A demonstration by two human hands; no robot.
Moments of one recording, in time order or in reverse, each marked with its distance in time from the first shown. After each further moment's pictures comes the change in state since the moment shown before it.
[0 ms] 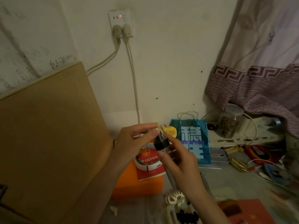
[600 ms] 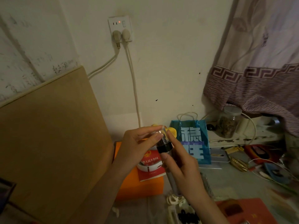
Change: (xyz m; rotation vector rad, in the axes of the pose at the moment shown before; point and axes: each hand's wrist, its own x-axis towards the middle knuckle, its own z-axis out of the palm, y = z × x) left_hand -0.012 0.006 0.009 0.017 -0.054 0.070; right_hand -0.015 -0.010 -0.002 0.085 -0.001 -0.051
